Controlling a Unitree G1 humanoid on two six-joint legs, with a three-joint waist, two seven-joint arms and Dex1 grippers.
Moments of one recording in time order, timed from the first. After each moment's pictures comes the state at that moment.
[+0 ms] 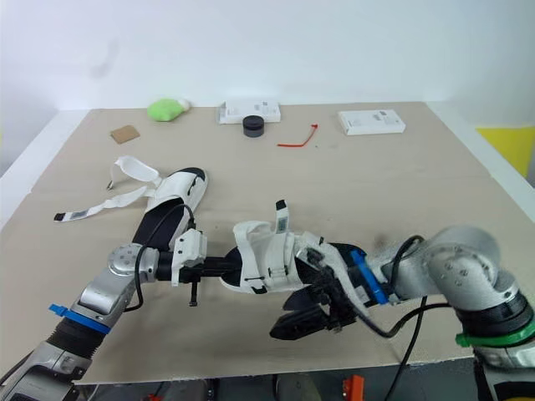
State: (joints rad) left arm -0.34 0.48 -0.28 0.09 -0.25 0.06 -1.15; right arm -0.48 -0.90 0.15 -0.45 1.31 1.47 0.57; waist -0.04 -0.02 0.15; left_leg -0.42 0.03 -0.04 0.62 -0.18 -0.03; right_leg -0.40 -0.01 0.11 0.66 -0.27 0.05
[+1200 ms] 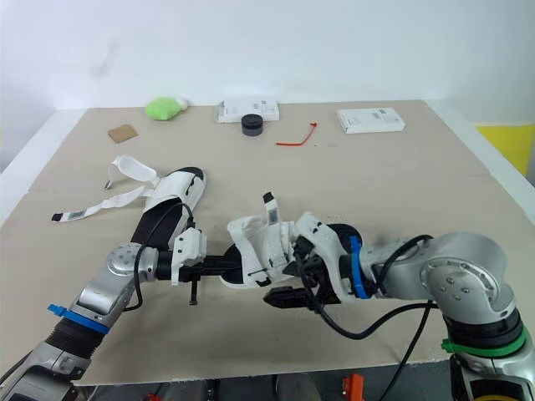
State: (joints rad) left arm -0.34 0.48 -0.28 0.08 -0.25 0.06 -1.15; right arm -0.50 -0.79 -0.01 -0.61 1.28 1.53 0.31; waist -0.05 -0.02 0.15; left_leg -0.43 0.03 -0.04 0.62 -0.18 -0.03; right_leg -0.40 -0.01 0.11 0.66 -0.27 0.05
